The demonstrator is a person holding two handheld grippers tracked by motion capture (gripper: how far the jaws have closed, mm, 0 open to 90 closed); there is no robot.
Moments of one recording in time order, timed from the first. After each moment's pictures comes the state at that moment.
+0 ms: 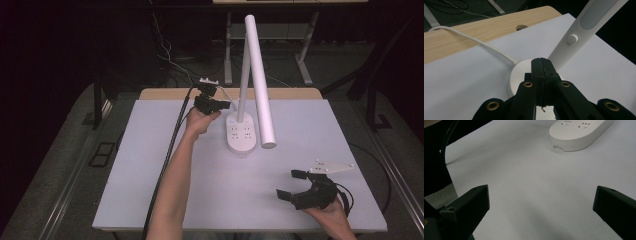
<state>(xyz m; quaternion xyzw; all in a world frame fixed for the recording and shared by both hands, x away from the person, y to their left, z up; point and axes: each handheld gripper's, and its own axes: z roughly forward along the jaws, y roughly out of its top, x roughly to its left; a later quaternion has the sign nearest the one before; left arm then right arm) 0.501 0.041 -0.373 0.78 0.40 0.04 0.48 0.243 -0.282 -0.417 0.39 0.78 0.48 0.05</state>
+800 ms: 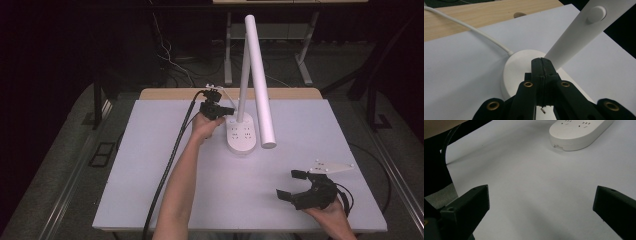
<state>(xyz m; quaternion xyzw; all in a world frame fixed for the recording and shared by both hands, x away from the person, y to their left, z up) 0.506 0.028 -0.399 0.79 0.41 0.02 0.46 0.243 -0.282 -0.418 0.39 0.78 0.48 0.05</state>
